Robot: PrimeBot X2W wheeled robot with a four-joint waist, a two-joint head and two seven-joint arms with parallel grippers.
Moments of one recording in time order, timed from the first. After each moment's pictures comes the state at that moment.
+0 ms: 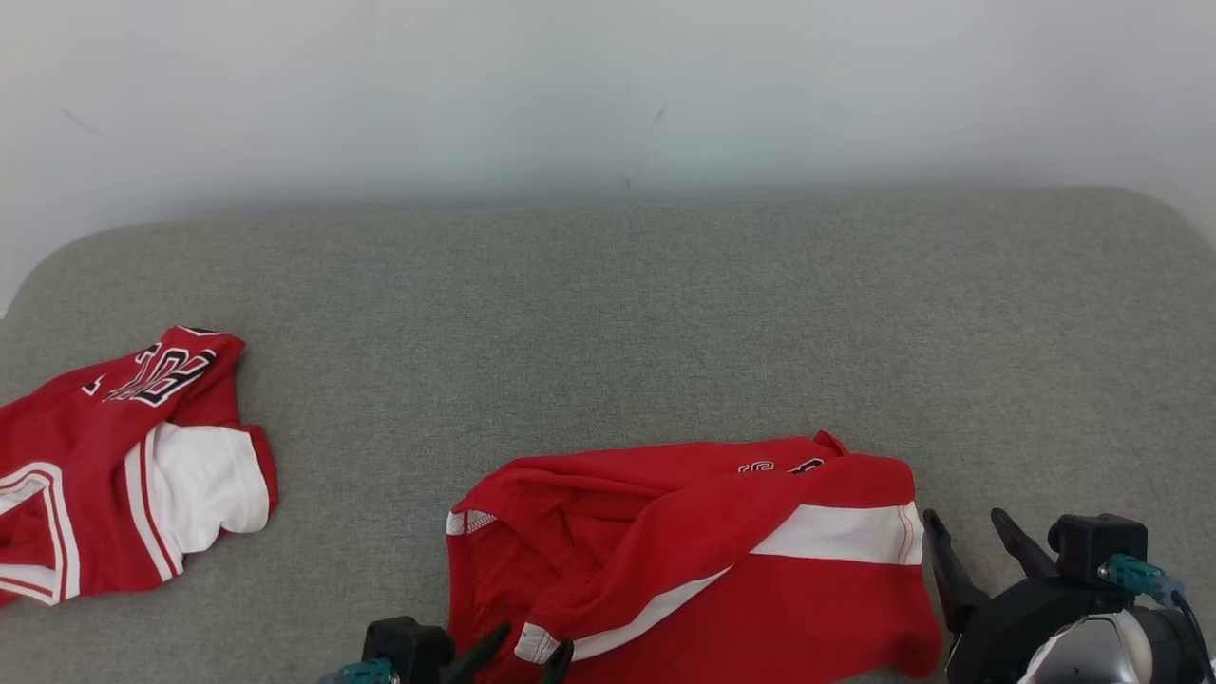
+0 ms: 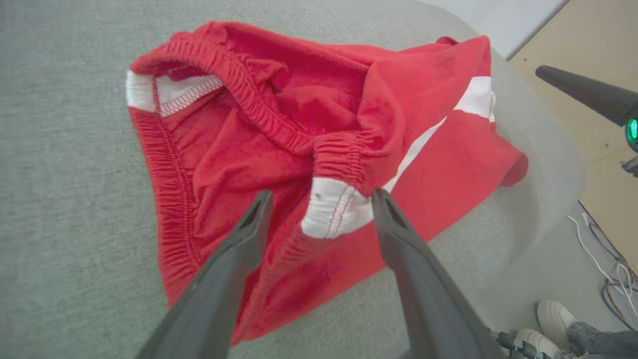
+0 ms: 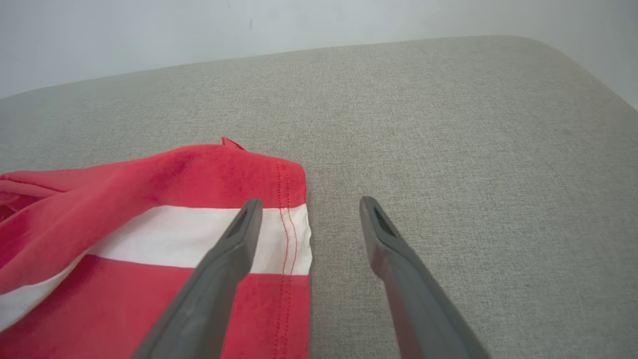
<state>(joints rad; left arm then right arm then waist) -0.09 0.26 -0.52 0.18 -0.60 -0.13 0.11 -0.07 -0.12 -0.03 0.18 0.22 0.13 0.20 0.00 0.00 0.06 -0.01</state>
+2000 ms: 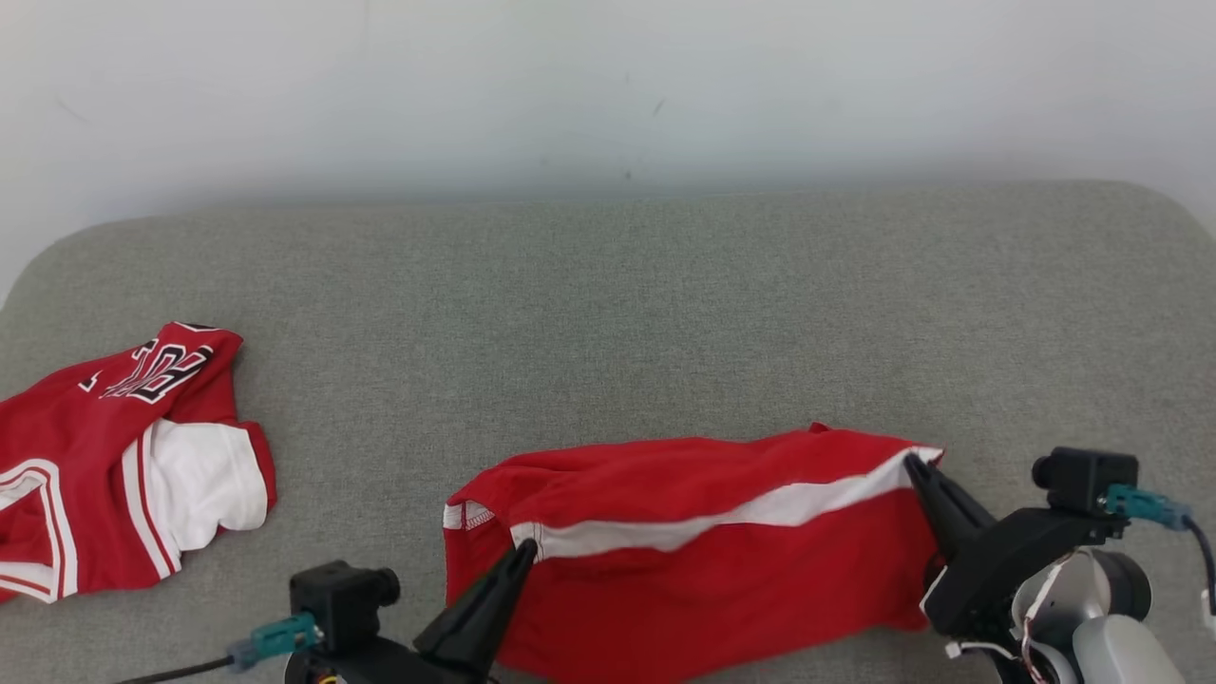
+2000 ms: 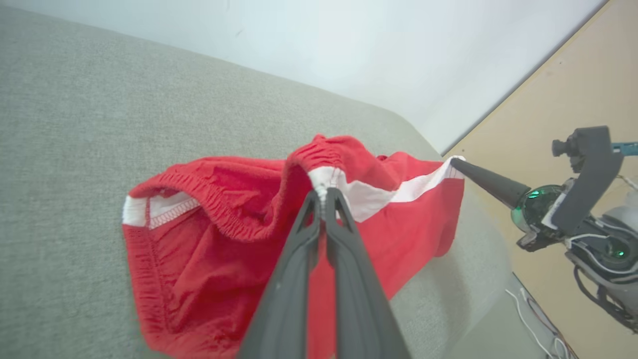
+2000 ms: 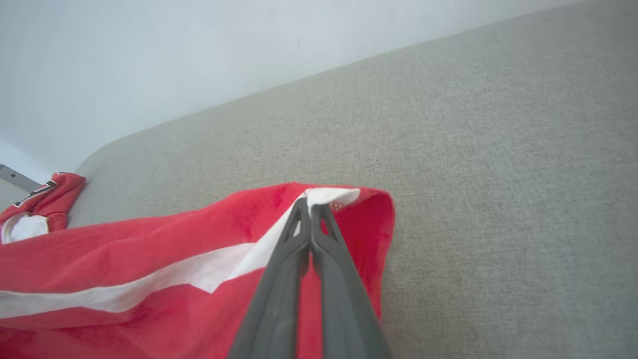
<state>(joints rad) -0.14 0.32 -0.53 0.05 -0.82 -0.13 0.03 -0.19 -0.17 0.06 0.24 0.50 0.13 0.28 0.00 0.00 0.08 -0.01</state>
